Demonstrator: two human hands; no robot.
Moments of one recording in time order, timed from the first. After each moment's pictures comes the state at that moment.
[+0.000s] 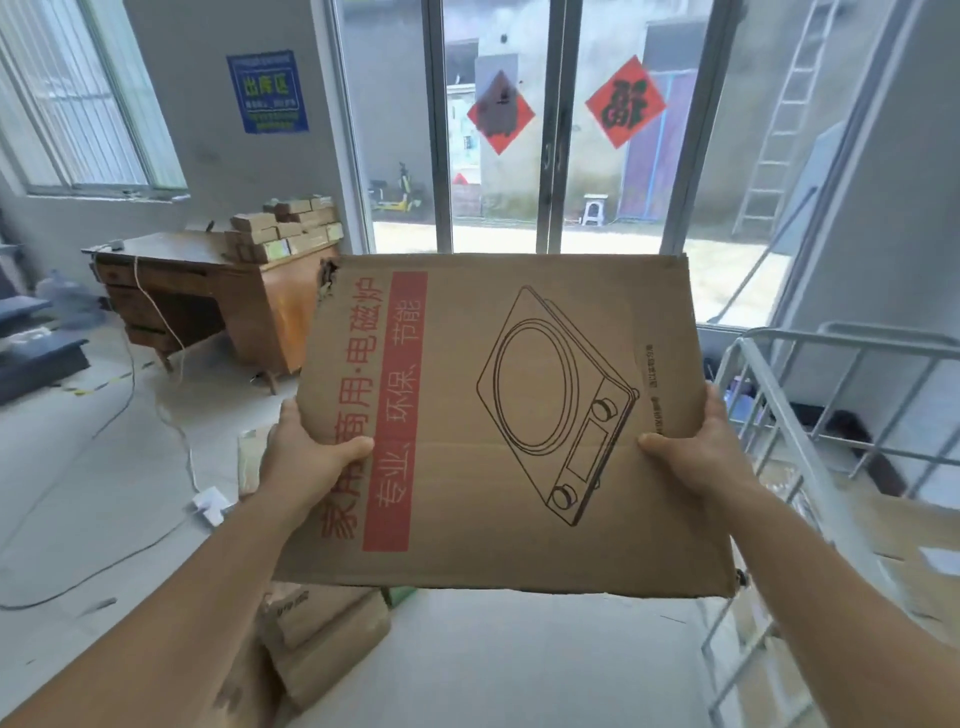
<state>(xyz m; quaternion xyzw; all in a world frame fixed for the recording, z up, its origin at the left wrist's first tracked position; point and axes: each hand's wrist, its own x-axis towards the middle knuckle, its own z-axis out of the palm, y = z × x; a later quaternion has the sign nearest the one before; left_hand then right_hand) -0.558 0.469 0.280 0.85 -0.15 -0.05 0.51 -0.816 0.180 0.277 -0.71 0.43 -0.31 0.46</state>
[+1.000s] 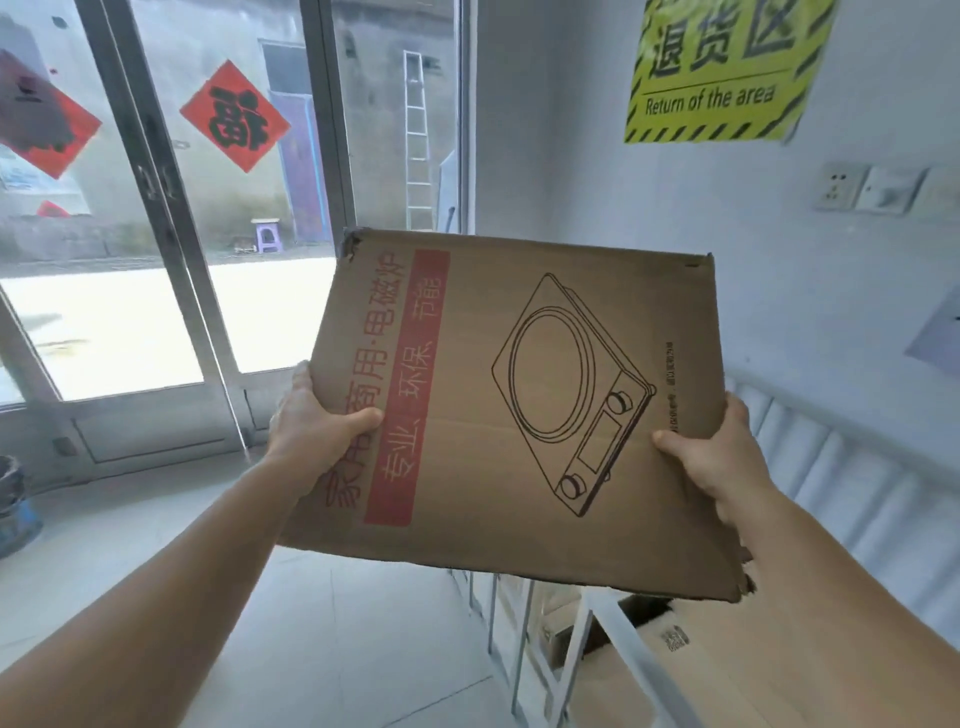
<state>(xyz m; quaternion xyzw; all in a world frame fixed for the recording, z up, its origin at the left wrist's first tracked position) -0.597 -0.053 0.308 0.72 -0.47 -0.20 0.48 -0.991 -0.076 0.298 -0.49 0.66 -0.49 0.29</state>
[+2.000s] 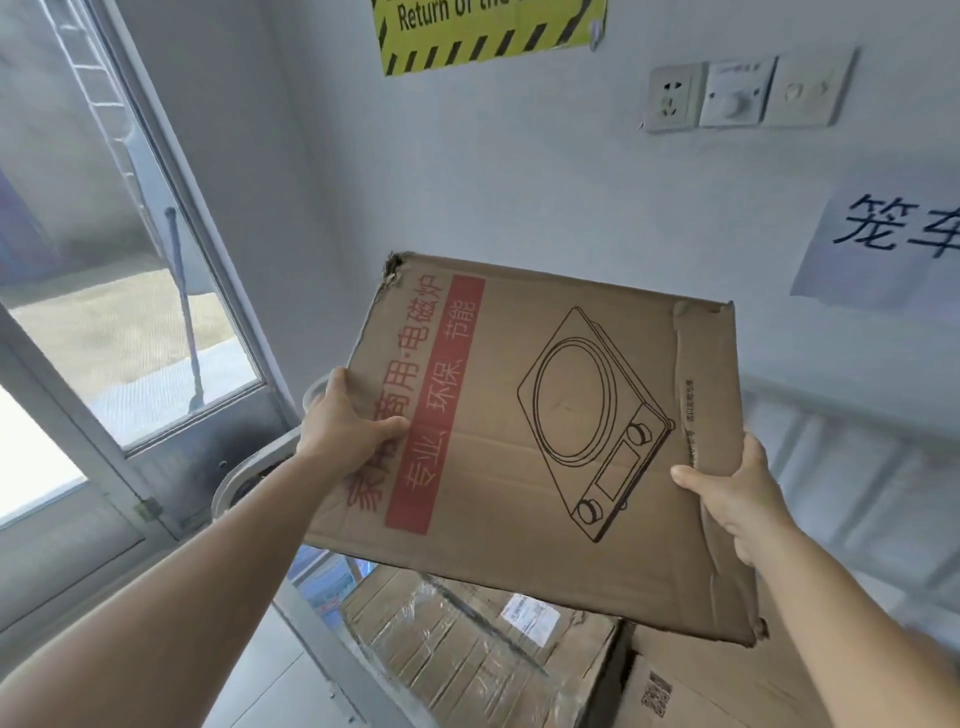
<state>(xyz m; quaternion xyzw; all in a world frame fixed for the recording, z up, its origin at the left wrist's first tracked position) -0.794 -0.521 0.270 0.62 -0.69 -0.25 0.27 -1.129 -0.318 0.206 -0.21 0.78 -0.54 0.25</state>
